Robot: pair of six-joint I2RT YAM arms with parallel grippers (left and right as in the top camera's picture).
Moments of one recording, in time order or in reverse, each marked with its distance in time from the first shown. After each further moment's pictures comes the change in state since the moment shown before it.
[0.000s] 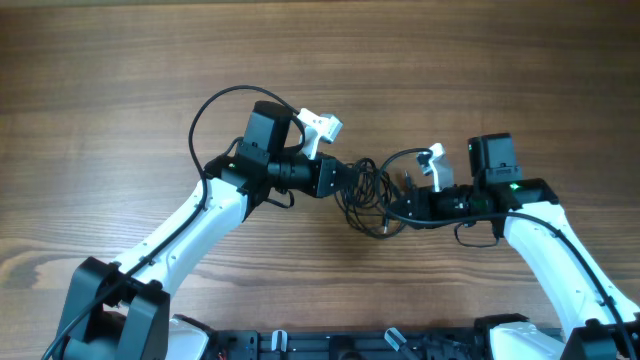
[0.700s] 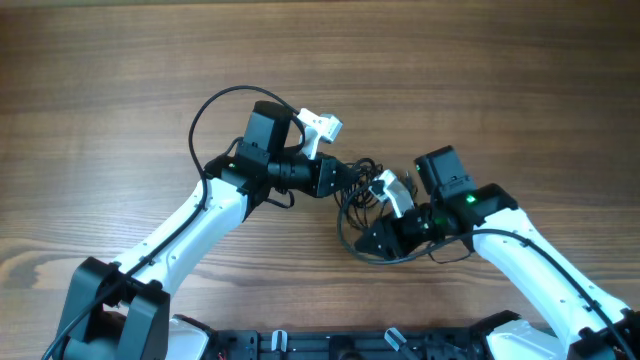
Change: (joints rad) left arm 0.000 0.000 0.000 0.000 0.000 -0.004; right arm 0.280 0.000 0.000 -0.039 0.001 0.008
